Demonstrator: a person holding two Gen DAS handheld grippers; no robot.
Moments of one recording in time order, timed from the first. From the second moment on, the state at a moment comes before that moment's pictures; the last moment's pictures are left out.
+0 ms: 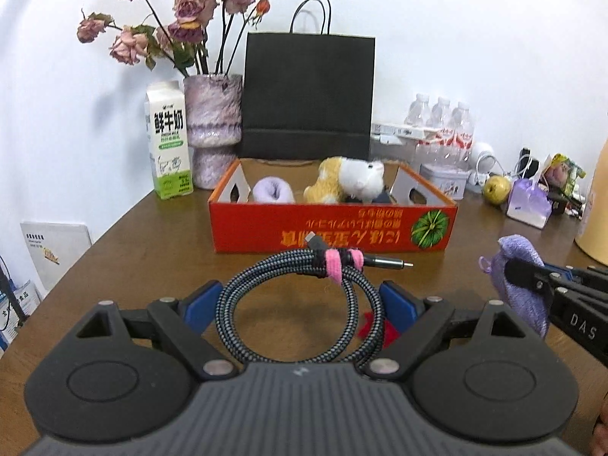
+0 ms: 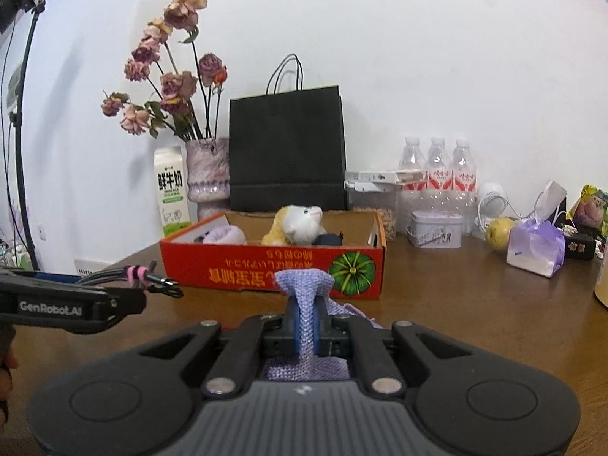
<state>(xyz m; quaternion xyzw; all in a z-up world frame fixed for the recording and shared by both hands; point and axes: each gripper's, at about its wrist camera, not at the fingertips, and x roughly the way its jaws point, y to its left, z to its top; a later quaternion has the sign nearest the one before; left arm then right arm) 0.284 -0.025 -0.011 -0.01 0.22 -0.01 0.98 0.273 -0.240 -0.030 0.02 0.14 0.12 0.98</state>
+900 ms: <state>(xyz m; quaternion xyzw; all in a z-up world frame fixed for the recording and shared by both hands) 0.347 -0.037 0.039 -0.03 0.18 -0.01 0.98 0.332 -0.232 0.029 0.04 0.08 0.12 0.99</state>
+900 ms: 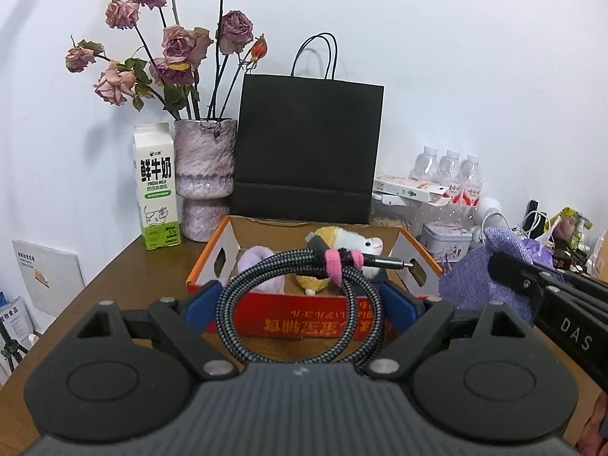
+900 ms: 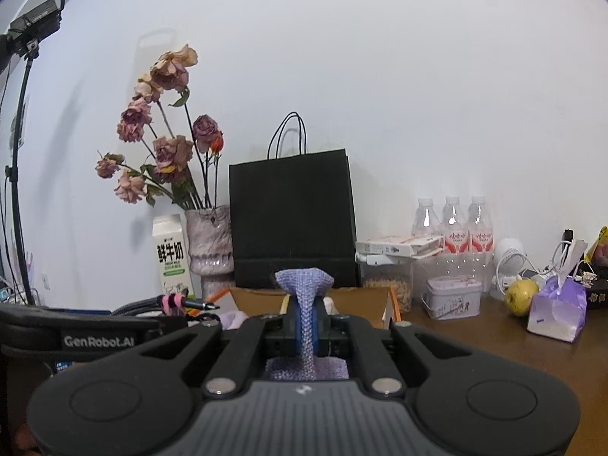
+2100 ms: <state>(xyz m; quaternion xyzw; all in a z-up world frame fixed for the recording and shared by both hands) 0.475 -0.031 0.042 -0.05 0.17 0.02 0.98 0.471 -0.219 0.041 0.03 0.06 0.10 0.99</state>
